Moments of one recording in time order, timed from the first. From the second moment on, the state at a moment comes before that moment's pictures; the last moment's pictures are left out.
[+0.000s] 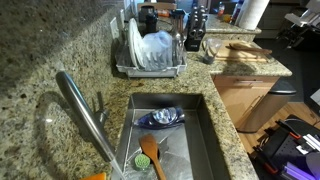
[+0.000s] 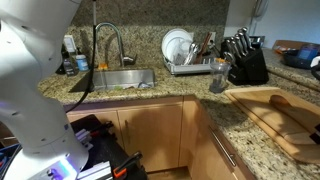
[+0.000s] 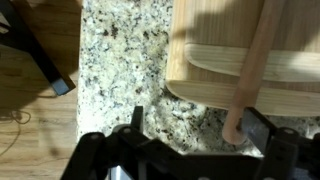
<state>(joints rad) -0.64 0.69 -0.44 -1.37 0.61 1.93 0.89</state>
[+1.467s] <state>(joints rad) -0.52 1.03 -0.41 -0.97 0.51 1.97 1.44</state>
